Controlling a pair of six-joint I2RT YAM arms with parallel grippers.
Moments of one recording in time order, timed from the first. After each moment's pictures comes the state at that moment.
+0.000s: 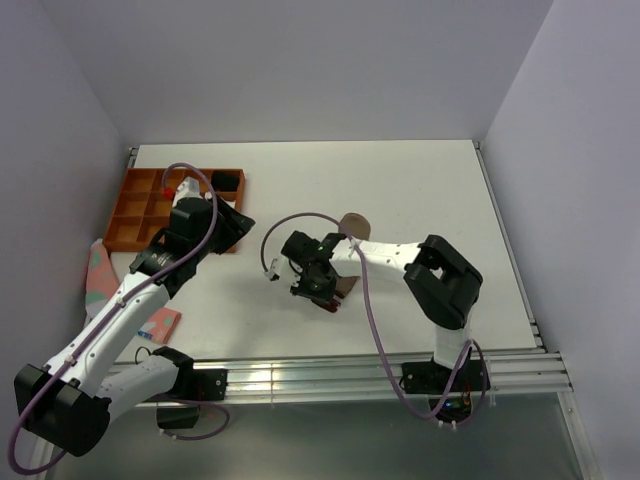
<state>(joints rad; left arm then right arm) -0.43 1.01 0.87 -0.39 -0.11 -0.96 0.96 1.85 1.22 -0.71 -0.08 -0.36</state>
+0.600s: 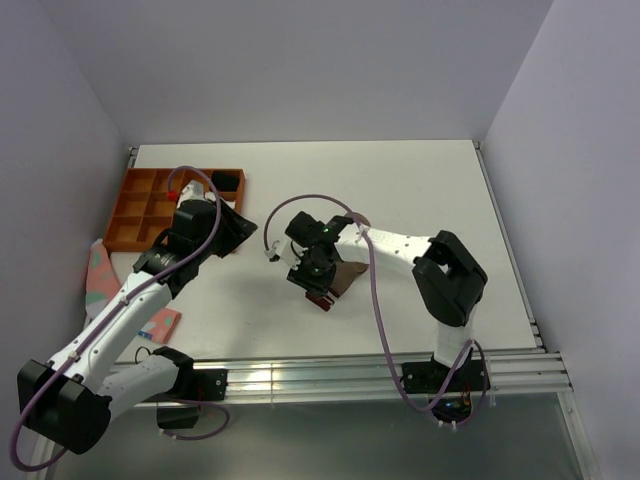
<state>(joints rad) -0.43 1.03 0.85 -0.37 -0.08 -0.96 0.88 1.85 1.34 -0.81 -0.21 -0.32</state>
